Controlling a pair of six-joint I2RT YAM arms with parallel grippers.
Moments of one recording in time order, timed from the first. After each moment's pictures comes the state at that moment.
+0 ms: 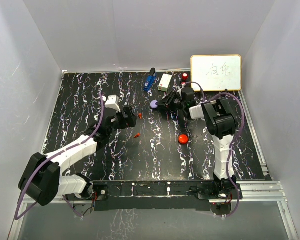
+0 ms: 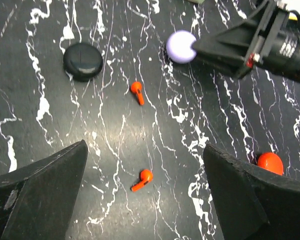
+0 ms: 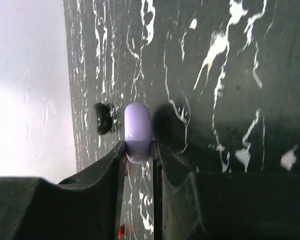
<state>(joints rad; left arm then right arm) -0.54 1.25 0.64 0.18 -0.15 -0.48 0.26 2.19 1.16 0.61 -0.58 0.99</state>
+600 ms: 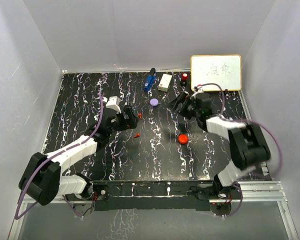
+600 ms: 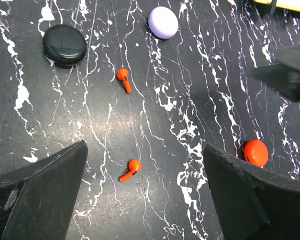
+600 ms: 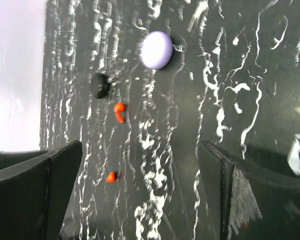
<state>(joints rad) -0.54 1.24 0.61 0.16 -0.07 -0.54 0.24 1.74 0.84 0.42 -0.40 0.80</state>
